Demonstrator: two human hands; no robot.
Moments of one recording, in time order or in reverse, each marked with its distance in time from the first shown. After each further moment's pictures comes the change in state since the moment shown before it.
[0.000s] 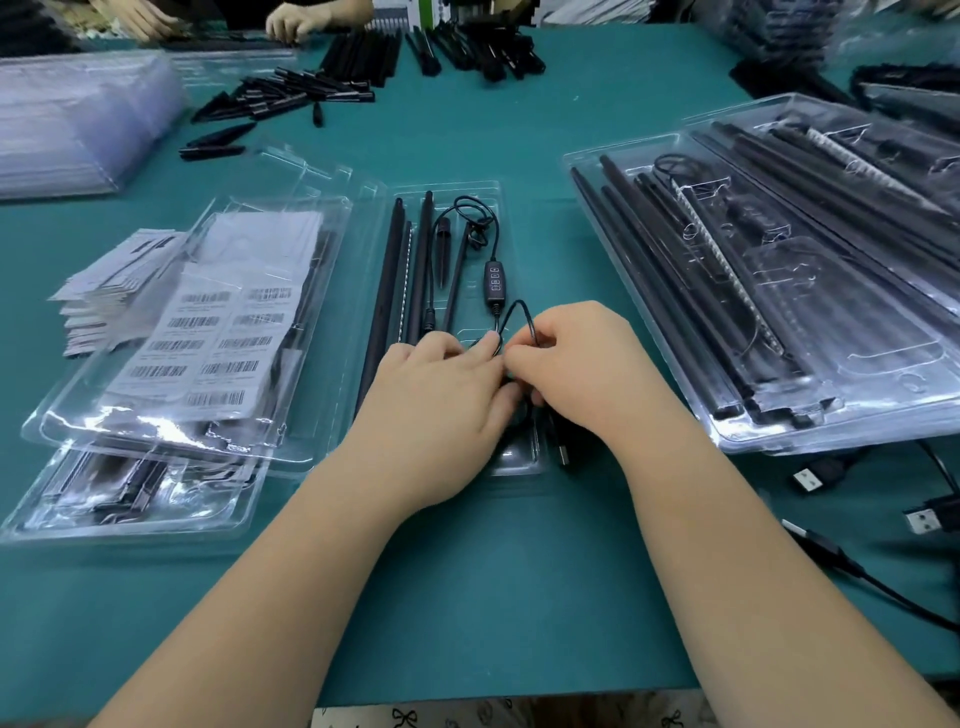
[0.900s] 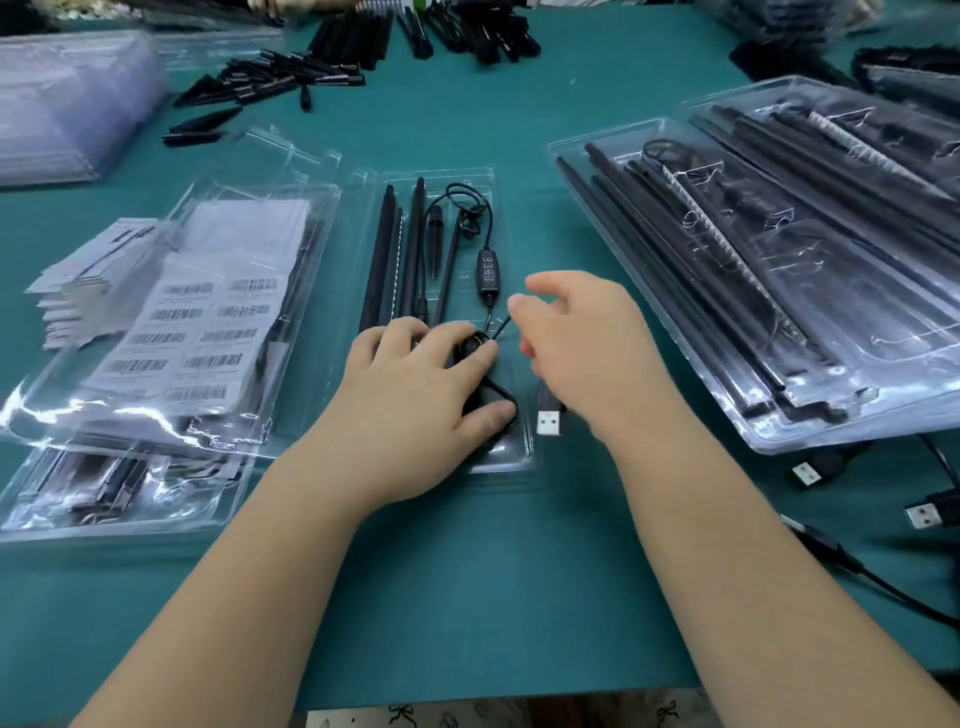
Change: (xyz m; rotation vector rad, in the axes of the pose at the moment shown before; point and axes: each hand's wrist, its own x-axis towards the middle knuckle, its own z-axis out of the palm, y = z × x) left_hand -0.001 -0.012 -0.002 0.095 -0.113 -0.021; right_hand -0.003 -0.006 -0.001 0.324 0.129 0.026
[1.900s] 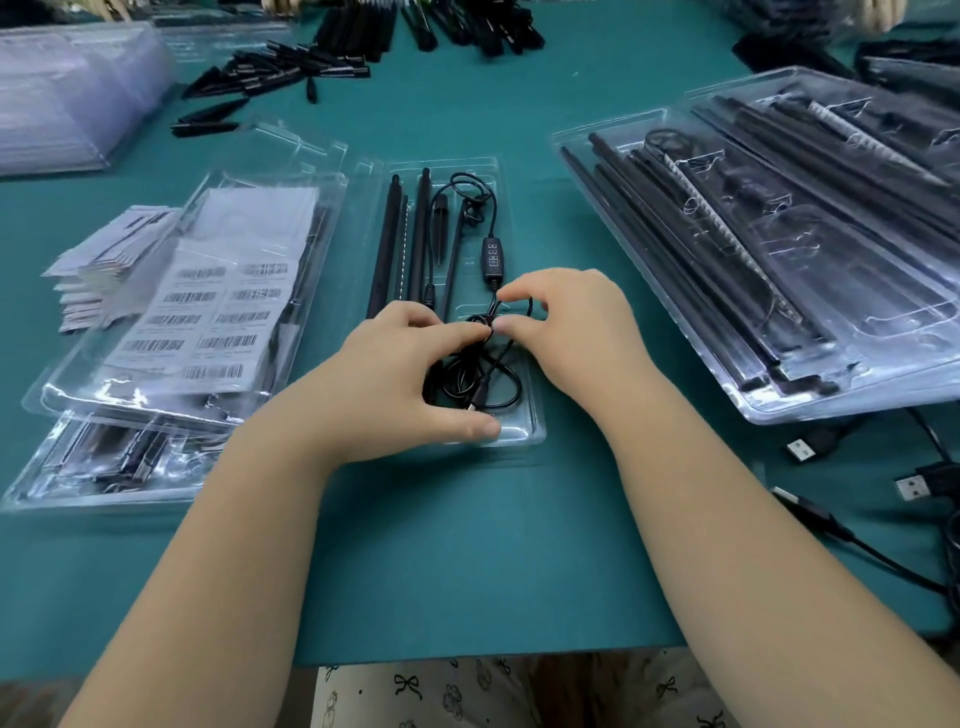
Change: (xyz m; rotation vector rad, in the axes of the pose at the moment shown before) left_hand -0.011 -0.023 -0.011 -0.480 -0.114 -0.012; right_hand 0.016 0.019 0.004 -0.482 -0.085 -0.222
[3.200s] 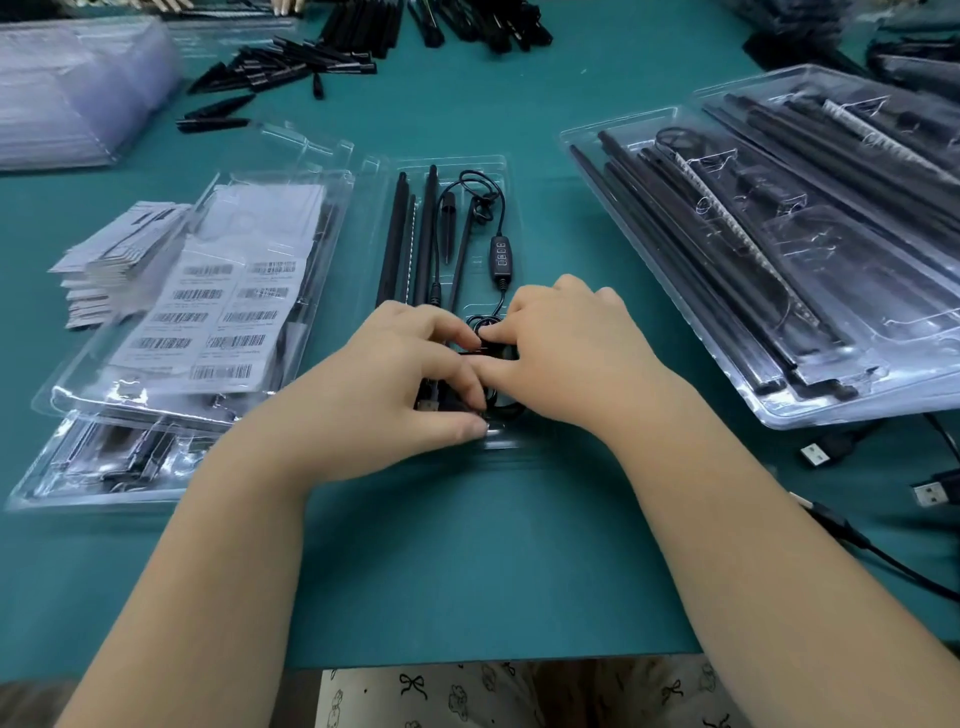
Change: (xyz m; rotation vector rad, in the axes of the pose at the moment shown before) left_hand -0.015 0.002 -0.011 -0.038 0.032 0.230; right_hand -0.012 -0.025 -0.008 -0.475 -0.260 -0.161
